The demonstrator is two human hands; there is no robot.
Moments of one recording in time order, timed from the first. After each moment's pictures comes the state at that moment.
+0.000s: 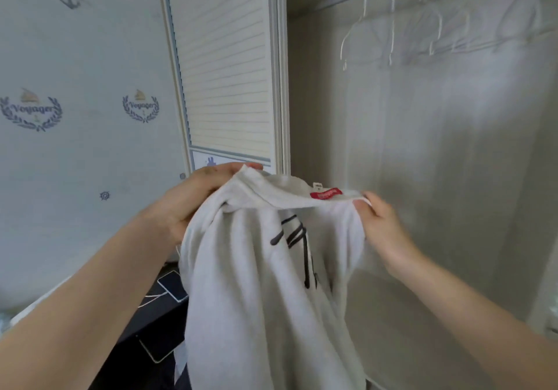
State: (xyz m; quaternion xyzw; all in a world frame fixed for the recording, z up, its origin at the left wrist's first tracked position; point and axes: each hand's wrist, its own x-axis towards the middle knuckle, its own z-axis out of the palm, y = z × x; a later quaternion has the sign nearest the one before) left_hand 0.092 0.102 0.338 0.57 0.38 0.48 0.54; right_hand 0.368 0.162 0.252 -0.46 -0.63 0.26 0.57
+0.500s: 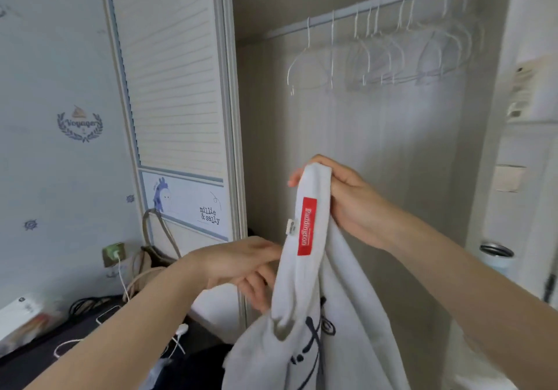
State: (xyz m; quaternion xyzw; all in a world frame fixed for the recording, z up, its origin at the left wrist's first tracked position) left_hand 0.204 0.123 0.297 0.75 0.43 0.15 0.48; right_hand 0.410 0.117 0.347 -0.22 -0.74 0.40 0.49
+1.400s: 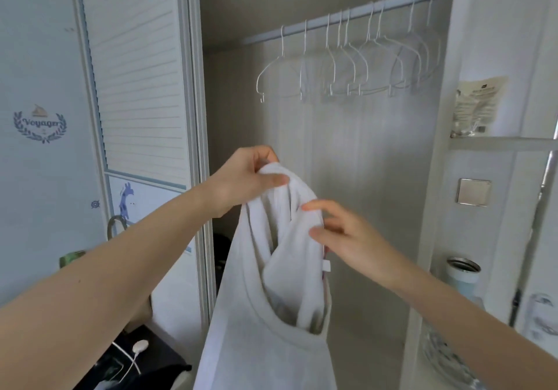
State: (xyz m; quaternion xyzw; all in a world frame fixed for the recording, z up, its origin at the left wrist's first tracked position) left_hand 0.305 0.174 0.379 0.78 0.34 0.46 0.24; right_hand 0.509 0.127 0.304 -0.44 -0.76 0.19 0.44
